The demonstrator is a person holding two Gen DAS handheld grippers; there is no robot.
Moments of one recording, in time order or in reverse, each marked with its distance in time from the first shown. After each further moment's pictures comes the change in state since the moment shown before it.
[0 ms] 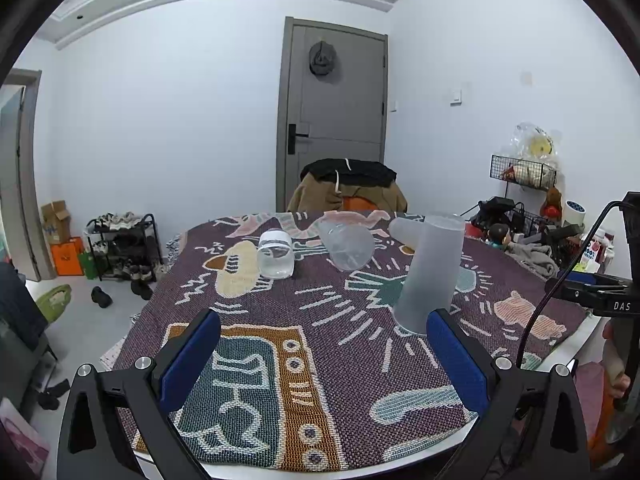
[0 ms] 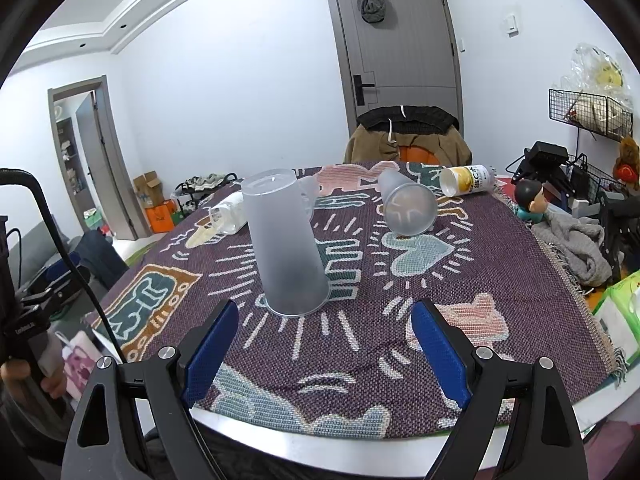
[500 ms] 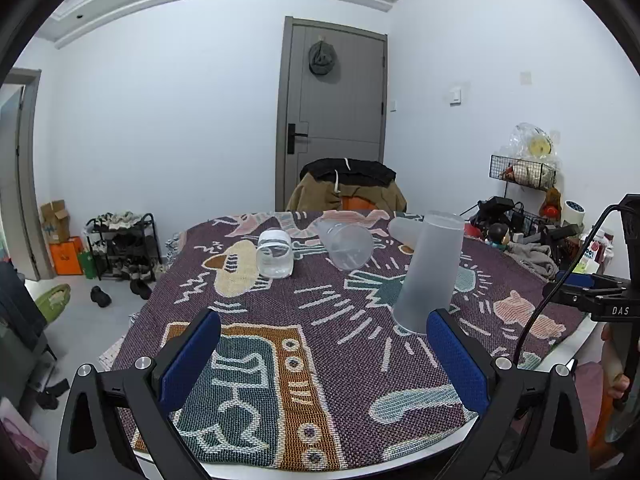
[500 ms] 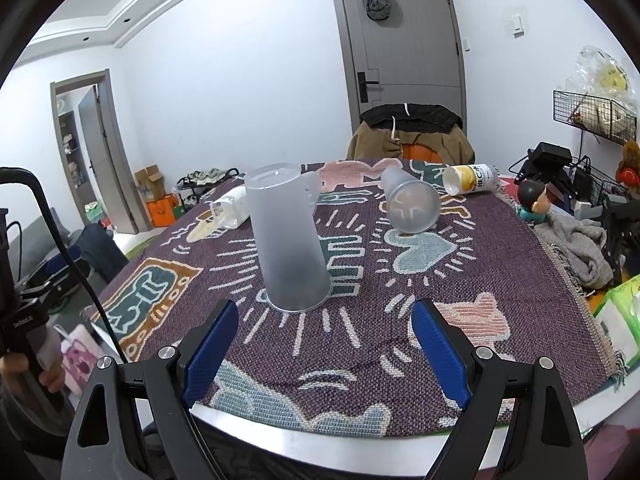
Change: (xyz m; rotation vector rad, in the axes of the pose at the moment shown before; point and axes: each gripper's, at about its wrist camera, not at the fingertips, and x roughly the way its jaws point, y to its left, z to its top) left arm -0.001 0.000 -0.001 0.002 -0.001 -0.004; right arm 0.003 0.004 -0.002 -0.024 0.019 0.008
